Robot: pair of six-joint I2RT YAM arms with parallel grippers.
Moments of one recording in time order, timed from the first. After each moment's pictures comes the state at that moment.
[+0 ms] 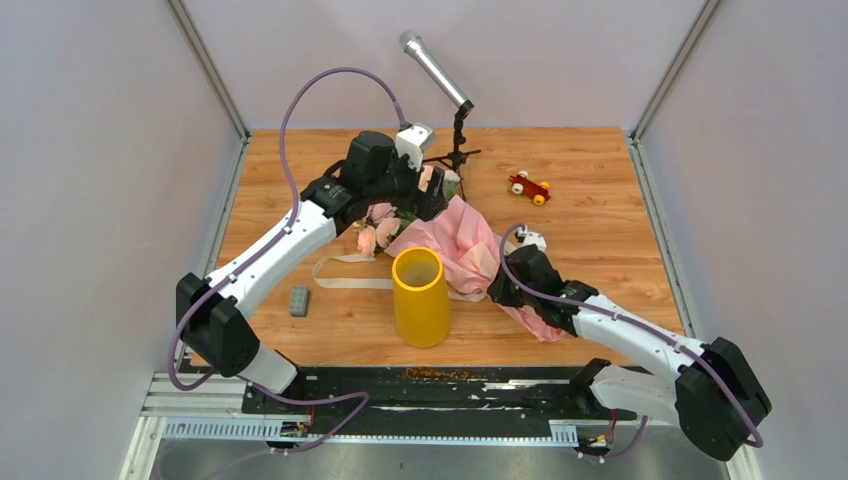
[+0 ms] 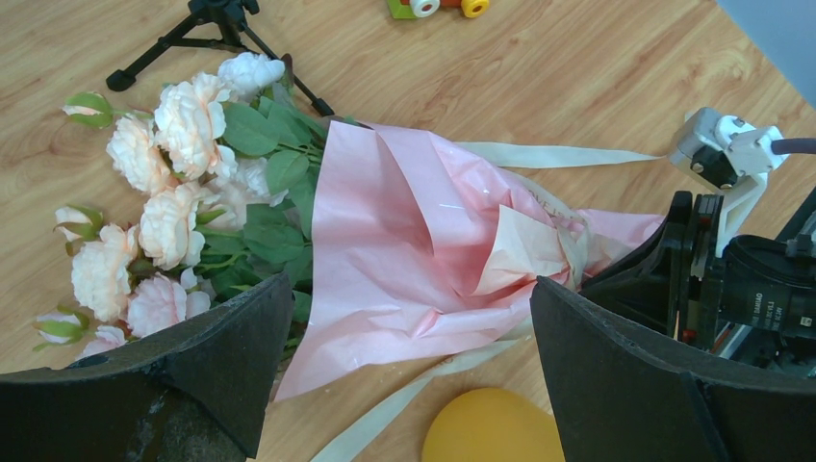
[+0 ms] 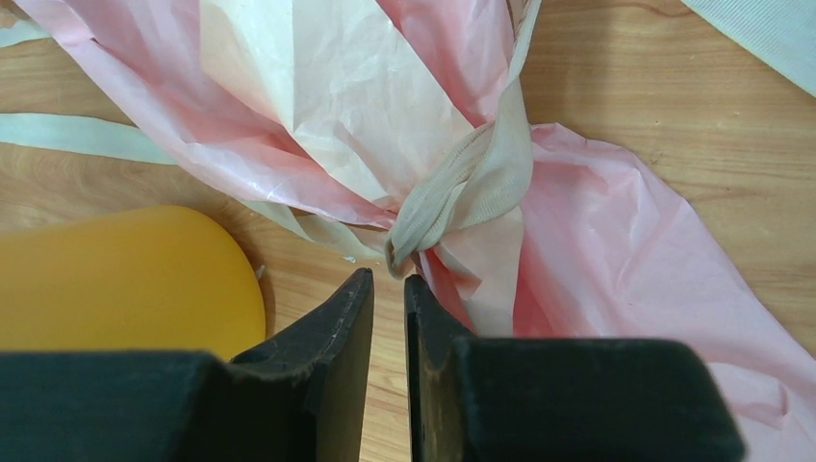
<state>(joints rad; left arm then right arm) -0.62 1.51 1.42 -0.42 0.23 -0.09 0.67 1.08 0.53 -0.22 0.12 0.70</state>
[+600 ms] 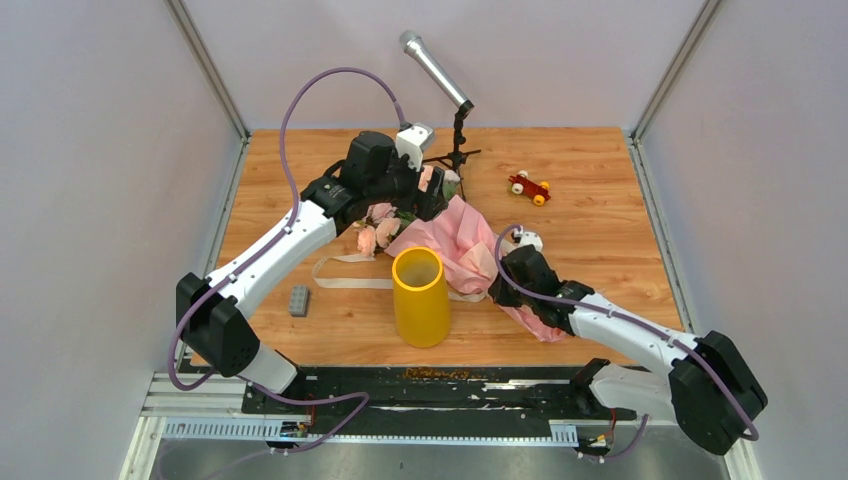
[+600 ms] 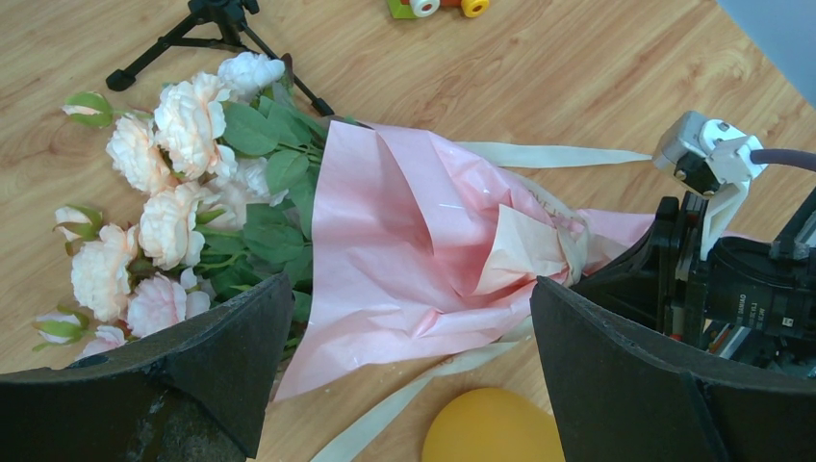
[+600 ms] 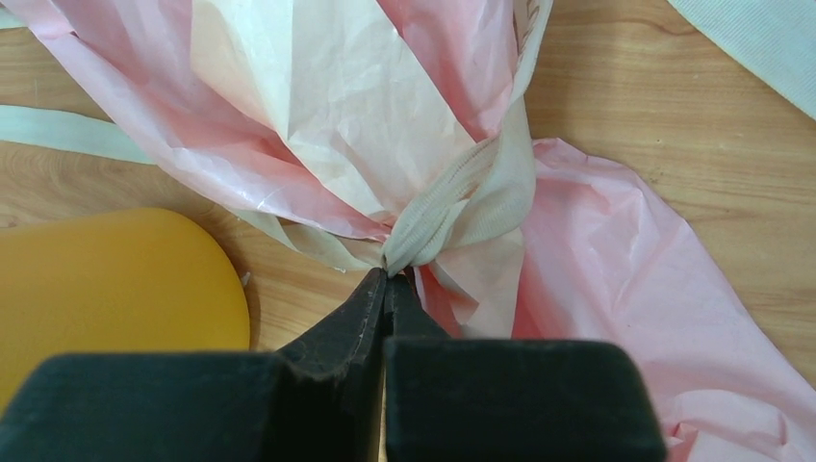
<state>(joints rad) -0.62 1.51 1.42 -0.42 0.23 -0.09 0.67 1.14 0.53 -0.18 0.14 0.66</state>
